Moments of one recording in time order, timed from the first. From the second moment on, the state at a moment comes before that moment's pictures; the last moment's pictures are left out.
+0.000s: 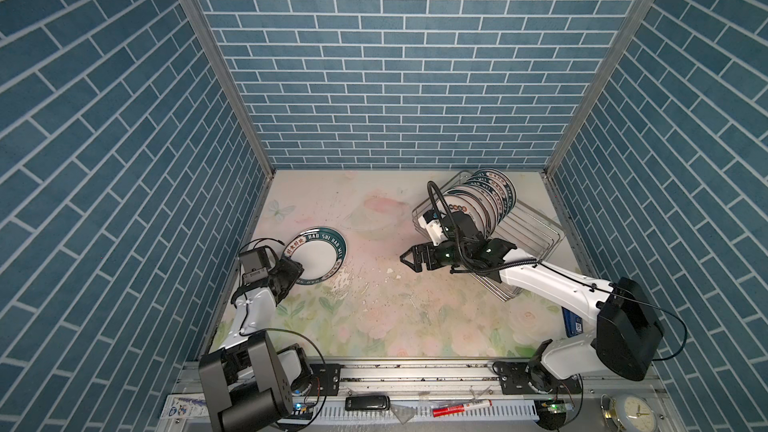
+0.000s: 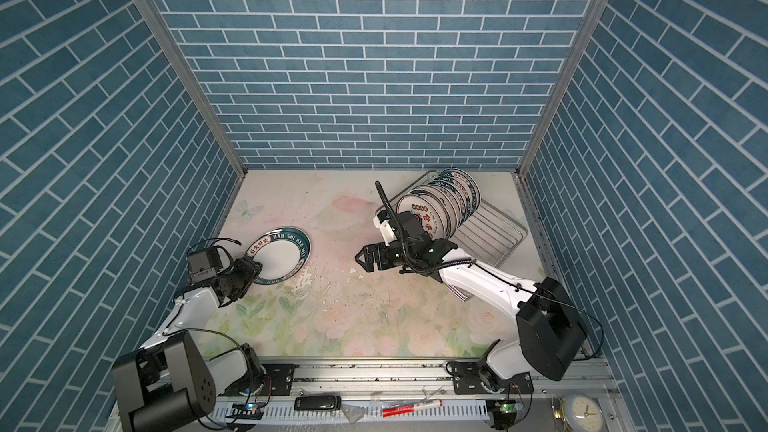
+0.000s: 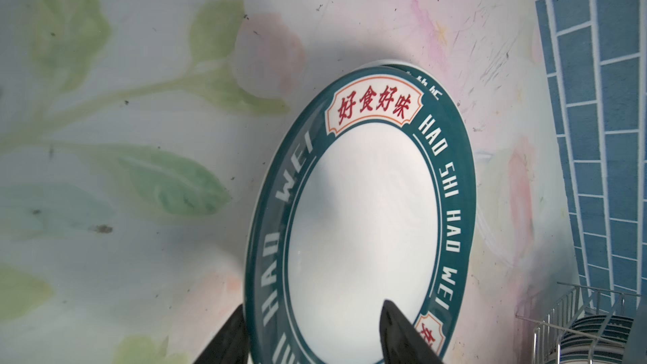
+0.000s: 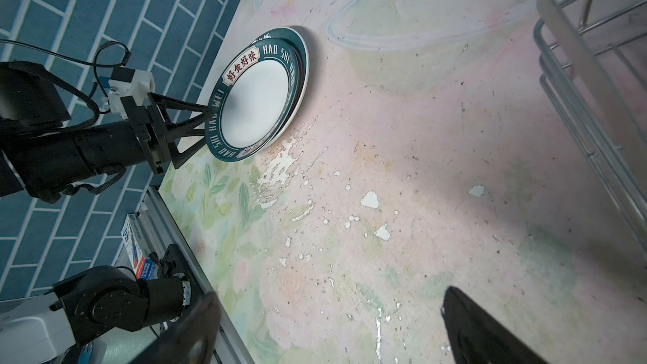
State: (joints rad) left arm 0.41 1.15 0.49 -0.29 0.34 -0.62; right arm 0.82 1.45 1.00 -0.26 -0.32 0.49
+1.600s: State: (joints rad) left arm 0.36 1.17 0.59 -0.39 0.29 -0.57; right arm 0.82 1.43 1.13 -0.53 -0.15 0.34
